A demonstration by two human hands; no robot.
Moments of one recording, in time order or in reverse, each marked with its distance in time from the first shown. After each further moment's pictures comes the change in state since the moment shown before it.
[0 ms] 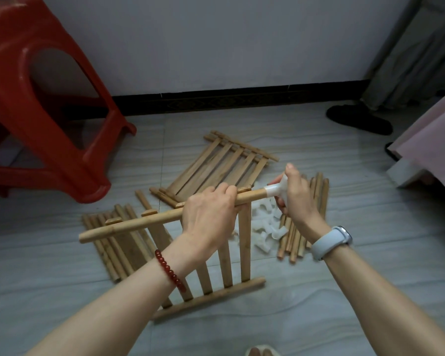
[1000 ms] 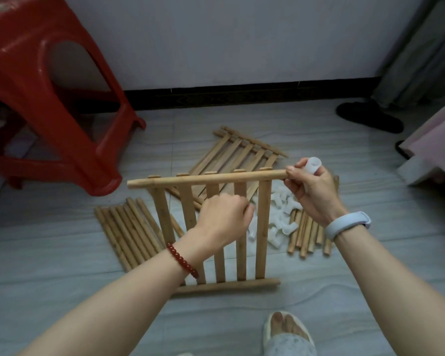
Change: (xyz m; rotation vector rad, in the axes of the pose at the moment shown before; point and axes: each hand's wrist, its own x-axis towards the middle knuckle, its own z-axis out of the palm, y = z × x) left_hand -0.011 -0.012 0.003 -0.368 -0.175 0.007; right_hand 0.017 0.010 -0.001 0.639 -0.021 0.121
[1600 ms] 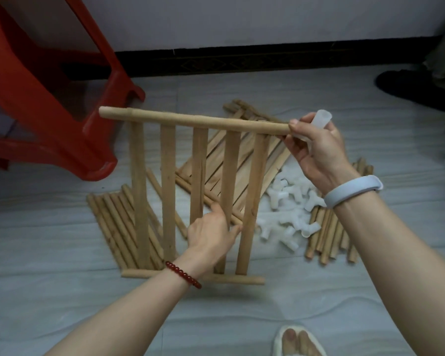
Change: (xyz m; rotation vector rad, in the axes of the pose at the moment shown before) left_hand 0.017 -0.072 0.081 -0.028 -0.218 -0.538; right_hand 0.094 0.013 0.054 0.104 0.061 0.044
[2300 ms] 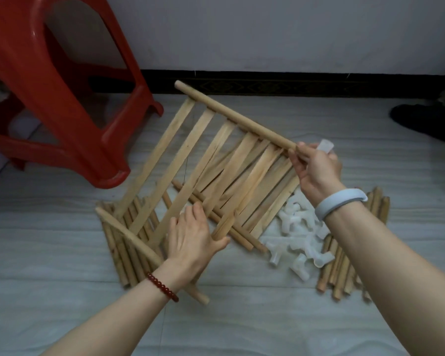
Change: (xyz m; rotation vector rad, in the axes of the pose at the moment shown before) left_hand 0.016 -0.050 0.003 0.120 0.316 0.021; right_hand 0.027 0.028 0.015 0.074 0.249 0.027
